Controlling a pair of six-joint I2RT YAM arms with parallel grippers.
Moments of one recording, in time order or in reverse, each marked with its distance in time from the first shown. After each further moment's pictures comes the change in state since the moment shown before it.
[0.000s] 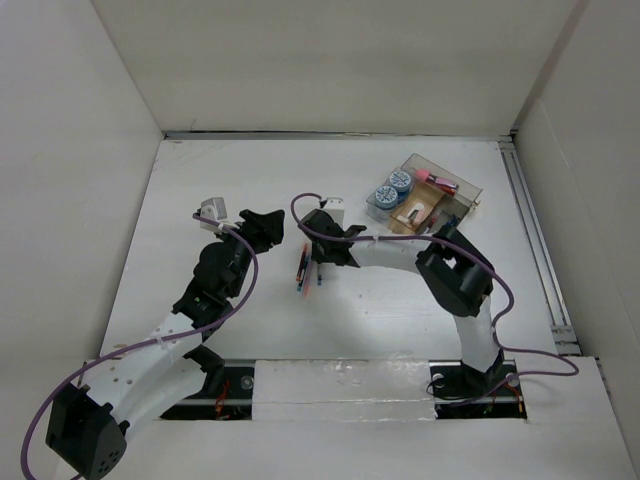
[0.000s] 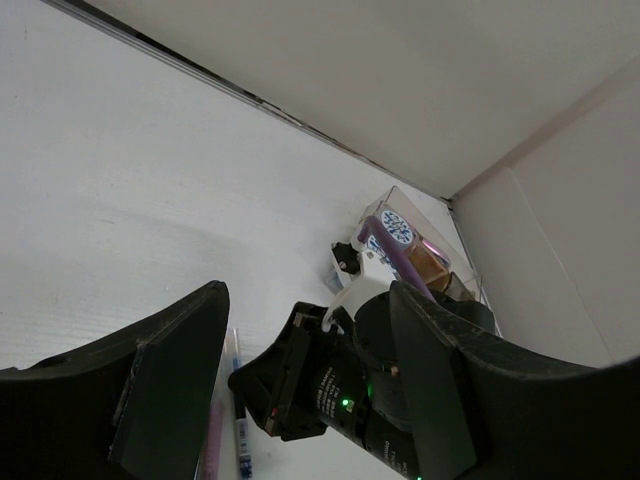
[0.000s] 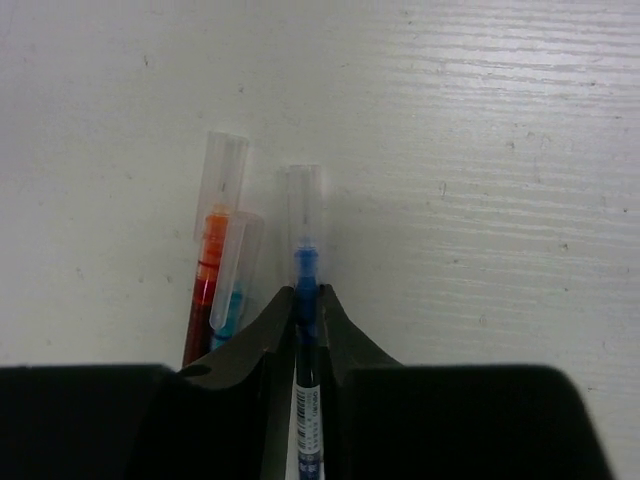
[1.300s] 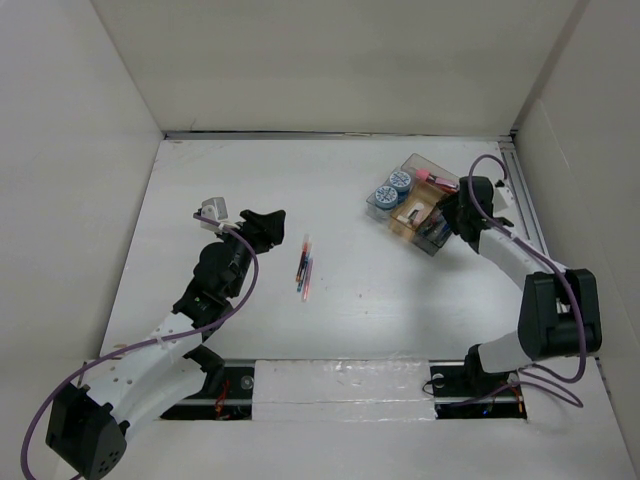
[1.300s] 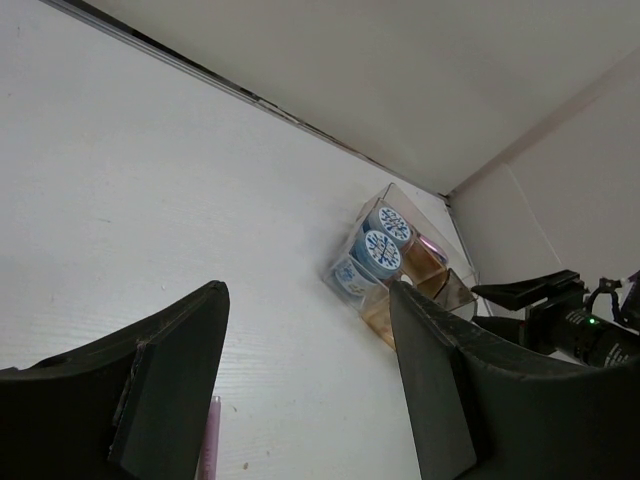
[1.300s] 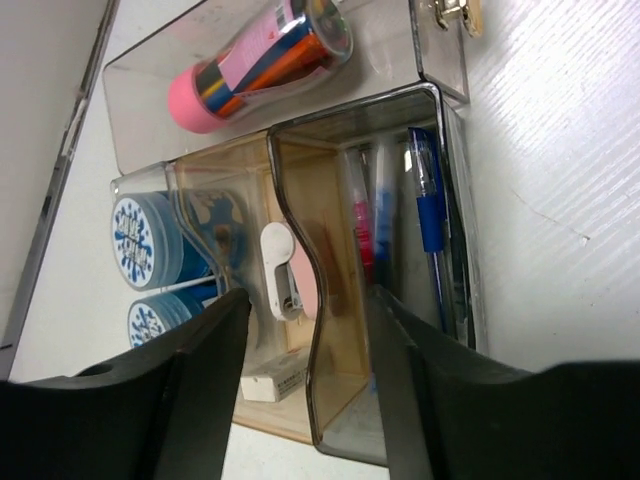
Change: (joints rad) left arm 0.000 0.000 0.000 0.002 0.011 0.000; right arm -0.807 -0.573 -0.488 0.159 -0.117 0.267
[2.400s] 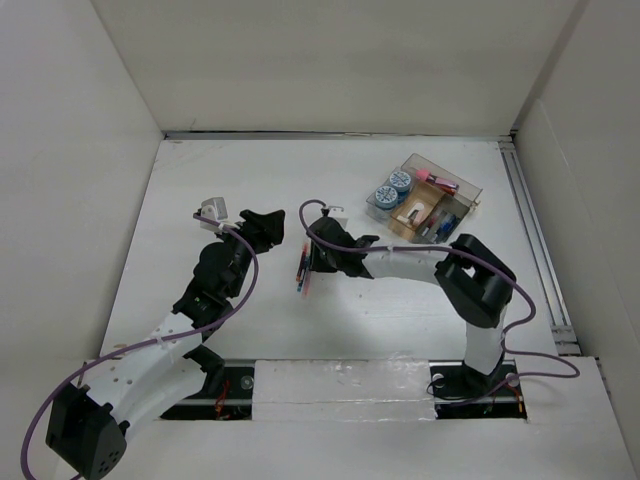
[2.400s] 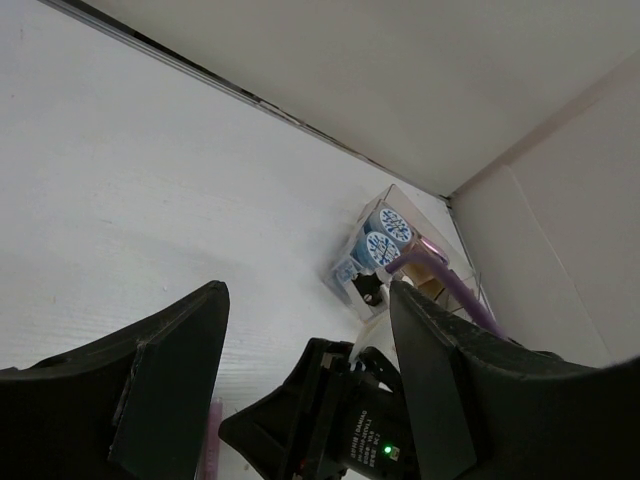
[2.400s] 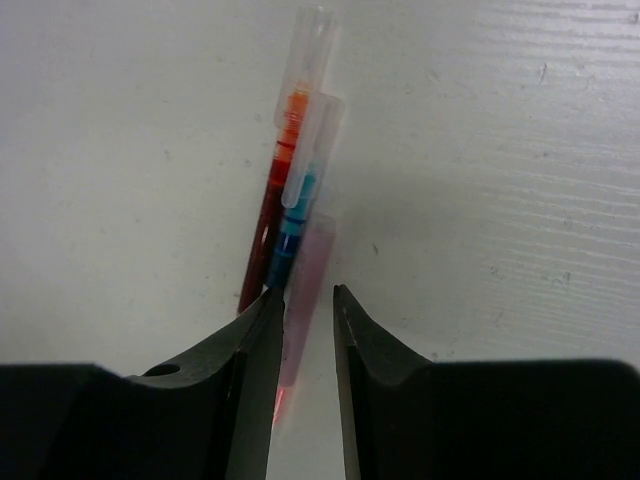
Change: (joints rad) left arm 0.000 0.000 0.000 -0.001 -0.005 0.002; right arm 0.834 0.425 0.322 -0.039 -0.045 -0.205
